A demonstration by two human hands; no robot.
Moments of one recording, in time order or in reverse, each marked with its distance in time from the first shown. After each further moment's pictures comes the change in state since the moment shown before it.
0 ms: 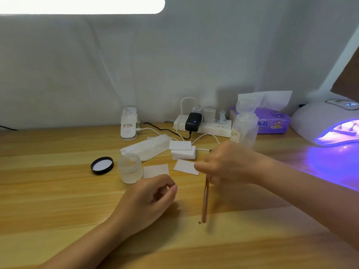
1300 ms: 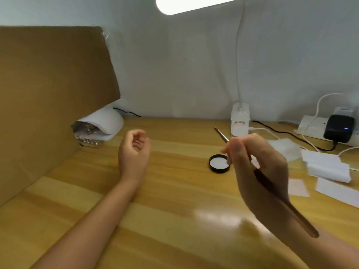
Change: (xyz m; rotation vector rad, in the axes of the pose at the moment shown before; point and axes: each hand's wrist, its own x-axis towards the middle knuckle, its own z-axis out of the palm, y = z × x) left_hand -0.059 -0.132 -0.180 0.139 0.926 -0.562; right_hand 0.180 -0.123 -0.053 1.146 1.295 0.350
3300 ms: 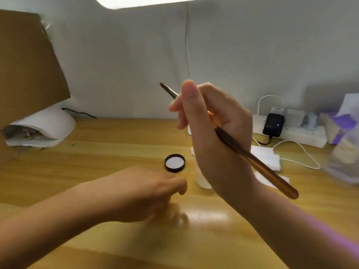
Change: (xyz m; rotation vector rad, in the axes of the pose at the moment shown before) left_hand -0.046 0.086 0.014 0.602 -1.344 0.937; right_hand 0.047 -0.042 -0.019 0.240 0.035 0.057
